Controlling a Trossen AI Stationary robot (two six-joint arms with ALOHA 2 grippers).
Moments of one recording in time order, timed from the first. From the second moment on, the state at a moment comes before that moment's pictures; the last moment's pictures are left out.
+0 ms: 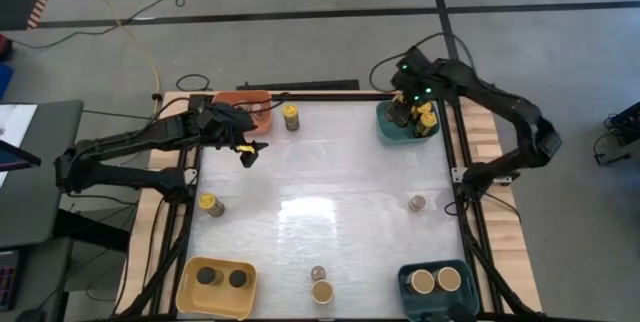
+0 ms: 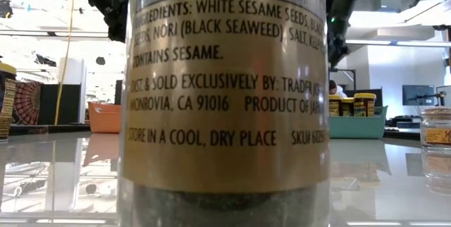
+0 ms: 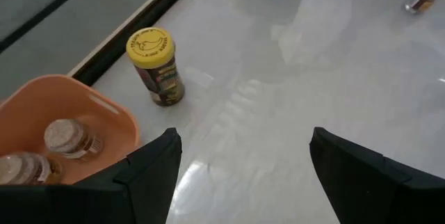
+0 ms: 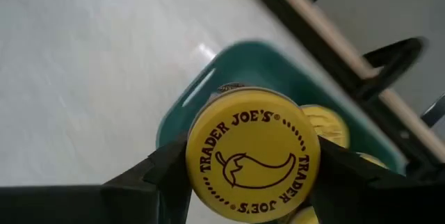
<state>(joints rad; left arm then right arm) 0.35 0.95 0.88 -0.59 -0.13 -0.14 -0.76 1.44 1.29 -1.02 0.00 -0.05</state>
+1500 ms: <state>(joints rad) 0.35 0.95 0.88 -0.58 -0.12 -0.17 -0.77 1.54 1.29 -0.90 0.05 -0.15</state>
